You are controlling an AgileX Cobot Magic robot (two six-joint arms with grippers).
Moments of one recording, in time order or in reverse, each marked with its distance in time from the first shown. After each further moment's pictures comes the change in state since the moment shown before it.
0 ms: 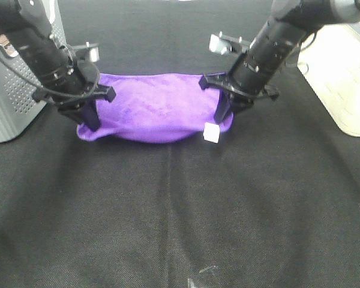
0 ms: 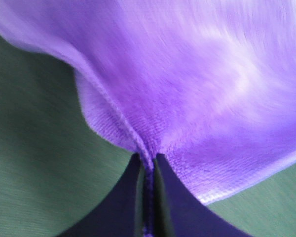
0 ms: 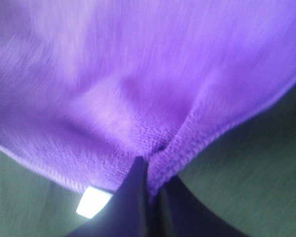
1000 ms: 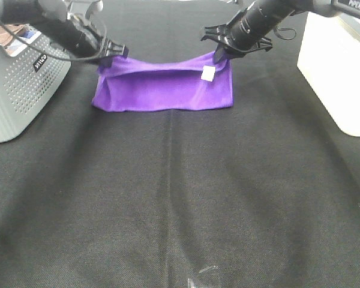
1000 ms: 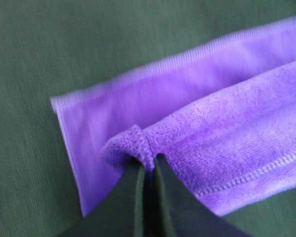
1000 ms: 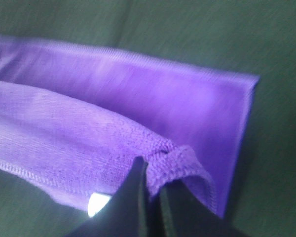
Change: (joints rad) left arm 0.000 0.165 -0.295 0.083 -0.476 0.004; right arm -0.062 0.282 -0.551 -0.040 -0.174 0.077
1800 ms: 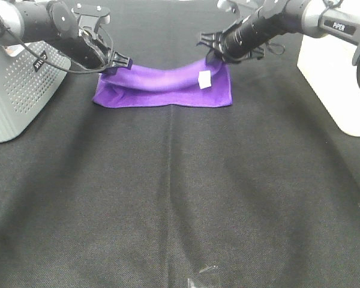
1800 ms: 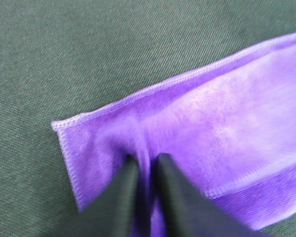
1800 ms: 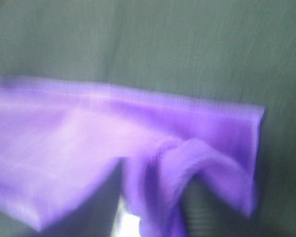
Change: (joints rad) left arm 0.000 0.122 -0.094 0.067 -0.033 0.000; right arm -0.001 0.088 -0.030 0.084 -0.116 -0.028
